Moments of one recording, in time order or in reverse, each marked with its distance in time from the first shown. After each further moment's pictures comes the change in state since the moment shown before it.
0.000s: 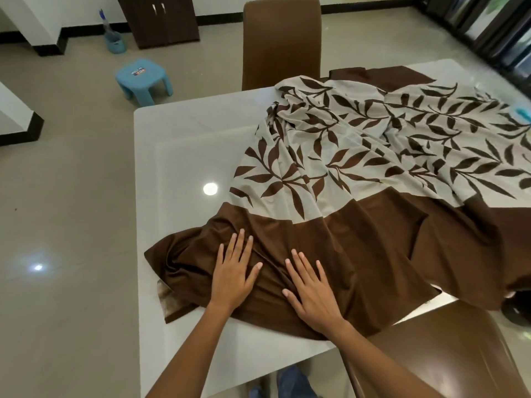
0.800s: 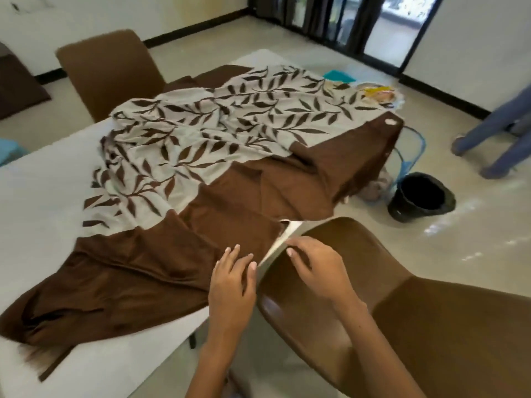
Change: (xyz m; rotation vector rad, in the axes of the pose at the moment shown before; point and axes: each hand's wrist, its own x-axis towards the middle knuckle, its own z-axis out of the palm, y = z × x) left_hand -0.108 0.284 -0.050 -0.518 0.117 0.261; right_hand -0.238 0.101 -0.137 0.368 0.538 0.492
